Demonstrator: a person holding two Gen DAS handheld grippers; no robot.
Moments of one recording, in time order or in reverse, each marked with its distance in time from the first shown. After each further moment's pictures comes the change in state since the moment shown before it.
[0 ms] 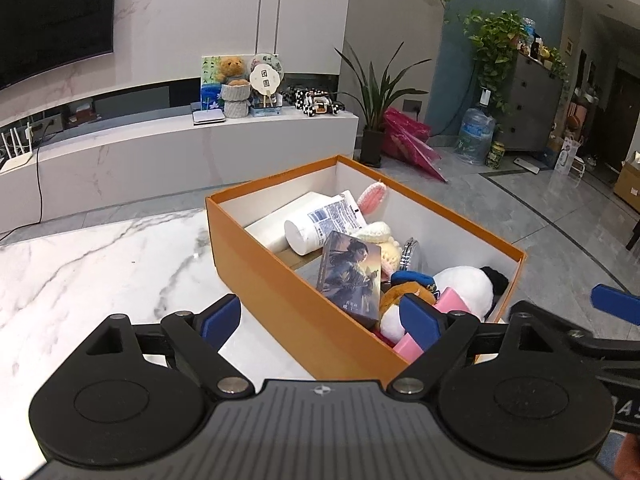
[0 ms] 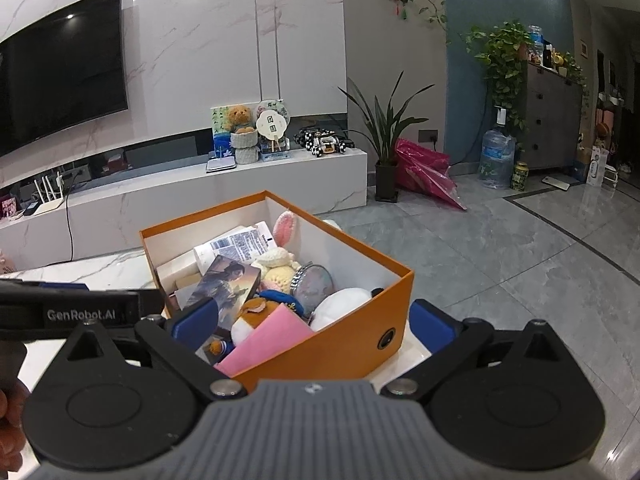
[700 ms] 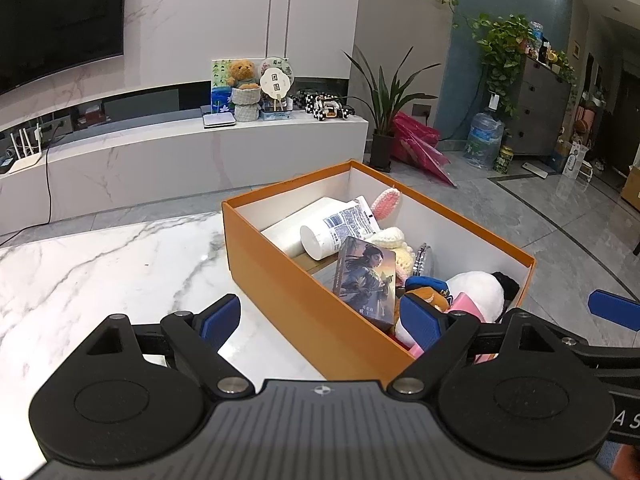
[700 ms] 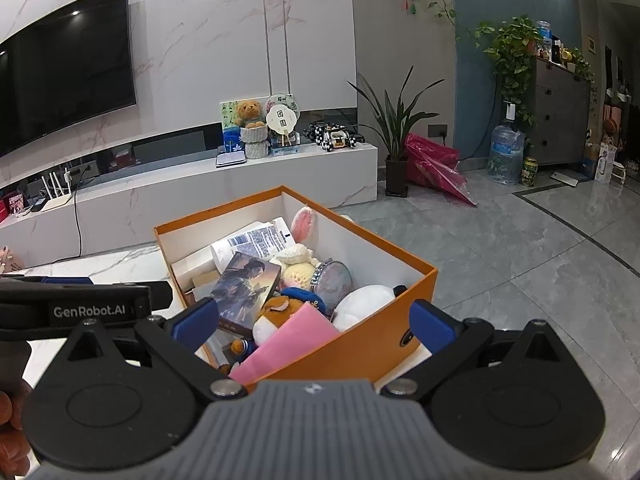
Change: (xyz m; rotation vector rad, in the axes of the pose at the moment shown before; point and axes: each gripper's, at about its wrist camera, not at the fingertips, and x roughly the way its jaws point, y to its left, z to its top) left arm -0.002 0.008 0.003 -0.010 -0.009 0.027; right arm 0.000 0.015 0.003 -0.006 0.016 0.018
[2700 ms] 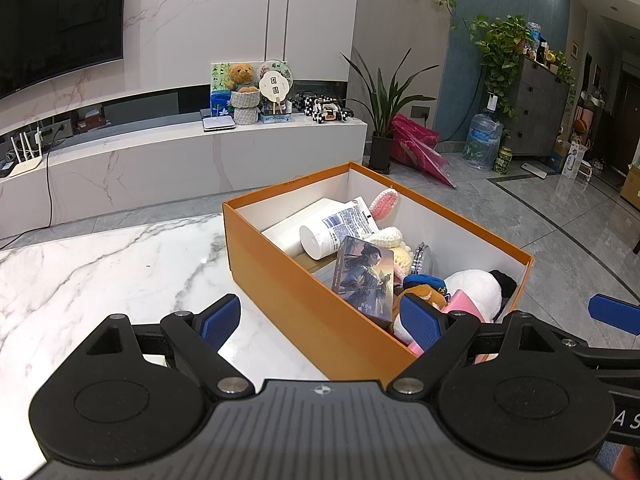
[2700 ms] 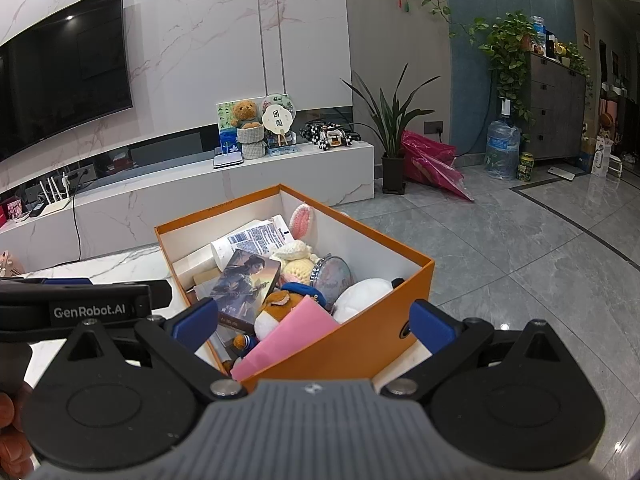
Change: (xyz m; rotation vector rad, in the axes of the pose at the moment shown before) left arm -0.003 -0.002 -0.002 0.004 -0.009 0.000; right arm -0.008 -0.003 -0.003 0.018 0.005 -0.001
